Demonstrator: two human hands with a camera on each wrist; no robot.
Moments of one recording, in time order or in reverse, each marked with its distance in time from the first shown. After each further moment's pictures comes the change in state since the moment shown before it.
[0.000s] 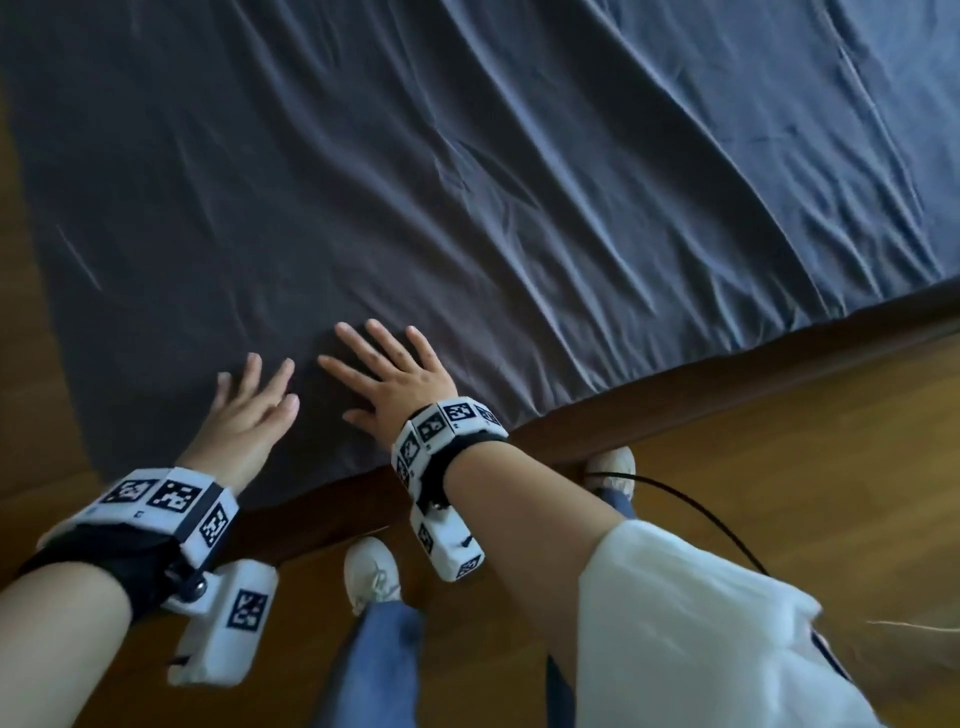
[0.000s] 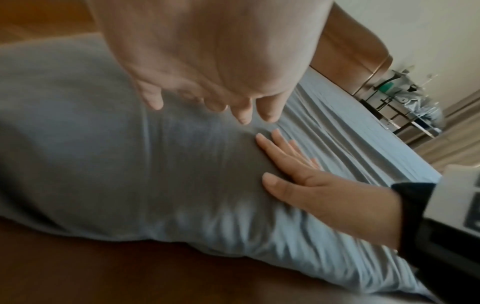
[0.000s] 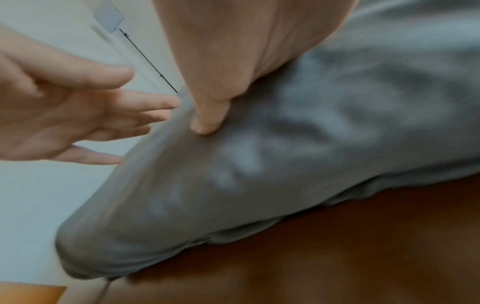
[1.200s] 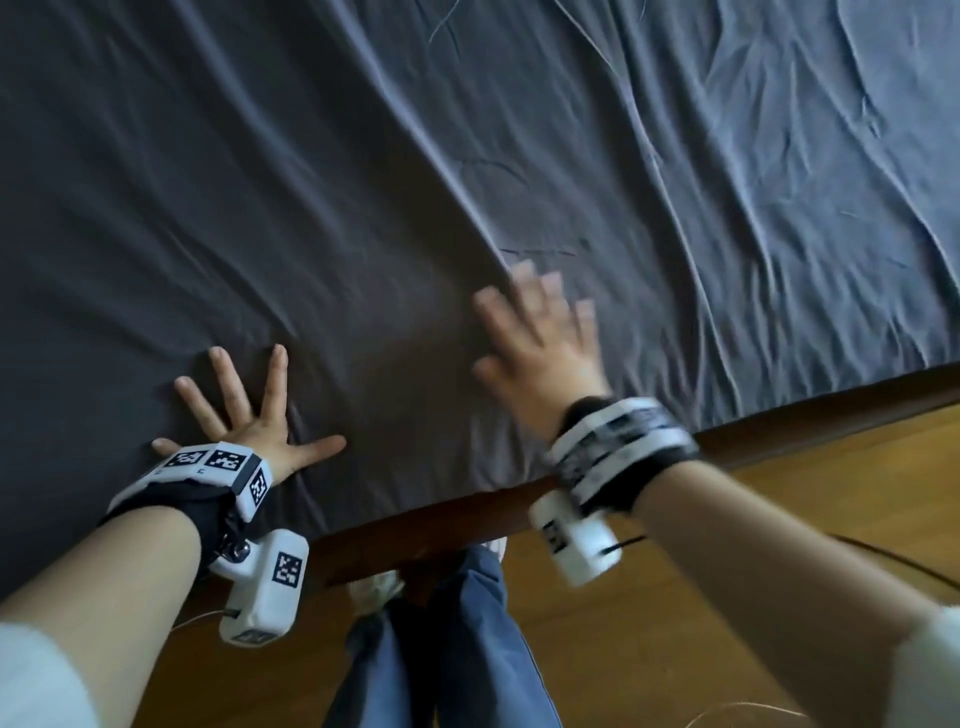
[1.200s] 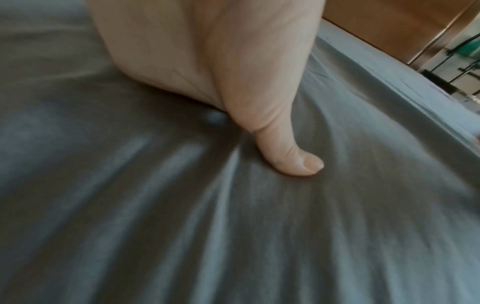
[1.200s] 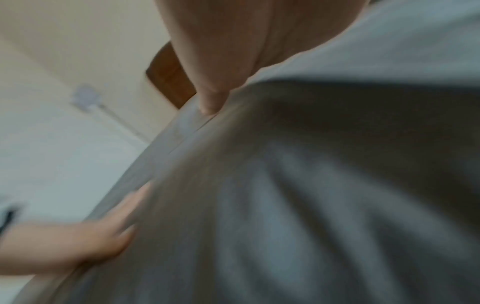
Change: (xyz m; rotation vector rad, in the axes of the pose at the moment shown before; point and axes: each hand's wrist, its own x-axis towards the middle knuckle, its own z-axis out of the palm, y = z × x) left_hand 0.070 0.266 0.122 0.394 -0.060 -0.247; right_hand -0.120 0.366 -0.097 0.113 0.242 0.259
